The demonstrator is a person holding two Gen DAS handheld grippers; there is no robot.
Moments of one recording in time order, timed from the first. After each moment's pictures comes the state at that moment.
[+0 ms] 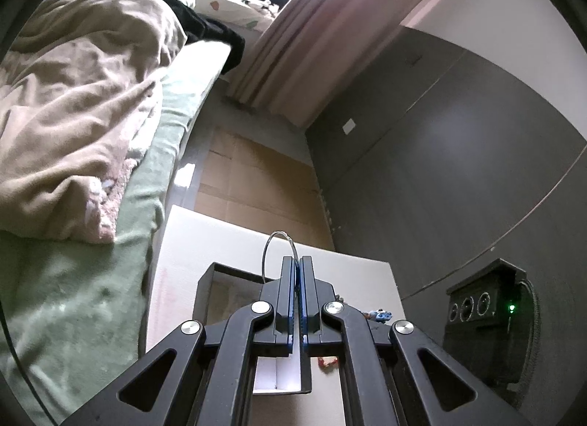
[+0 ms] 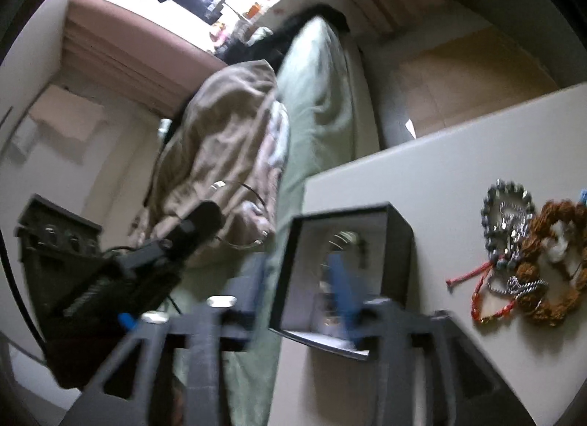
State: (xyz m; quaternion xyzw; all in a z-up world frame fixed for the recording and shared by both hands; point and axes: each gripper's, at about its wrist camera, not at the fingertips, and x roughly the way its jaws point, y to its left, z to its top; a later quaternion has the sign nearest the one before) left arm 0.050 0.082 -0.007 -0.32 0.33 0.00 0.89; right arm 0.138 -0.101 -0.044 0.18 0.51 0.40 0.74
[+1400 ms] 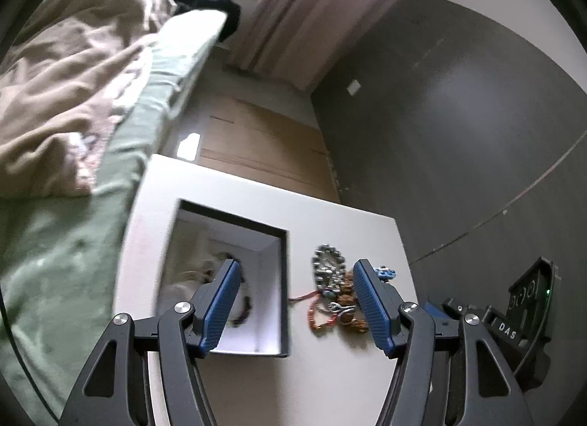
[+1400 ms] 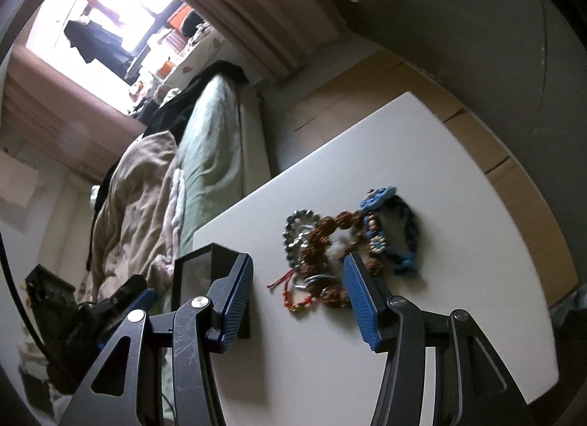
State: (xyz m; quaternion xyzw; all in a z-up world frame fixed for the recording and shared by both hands) left arm 0.058 0.028 -0.025 -0.30 0.39 0.00 0.87; right arm 0.150 -0.262 -0.032 0.22 0.50 0.23 0.81
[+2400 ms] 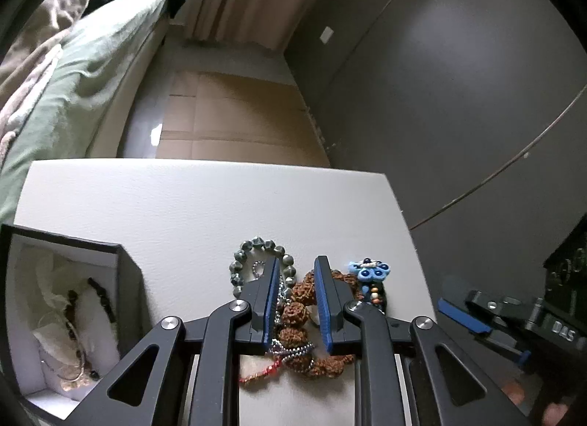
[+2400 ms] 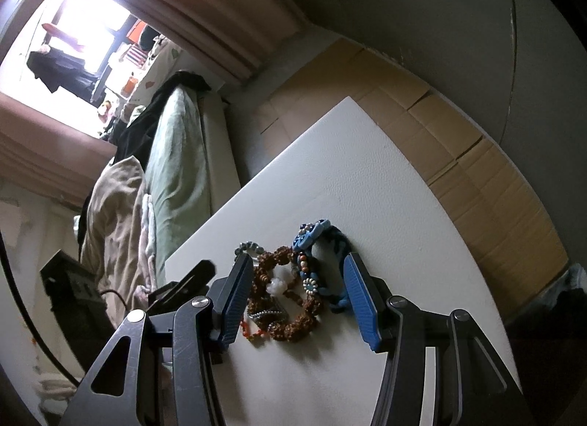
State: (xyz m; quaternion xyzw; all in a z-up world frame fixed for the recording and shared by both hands) left arm 0.160 -0.064 -0.078 -0.22 0.46 -0.04 0.86; right arm 0.191 -0.302 -0.052 0.25 0.53 0.18 0.79
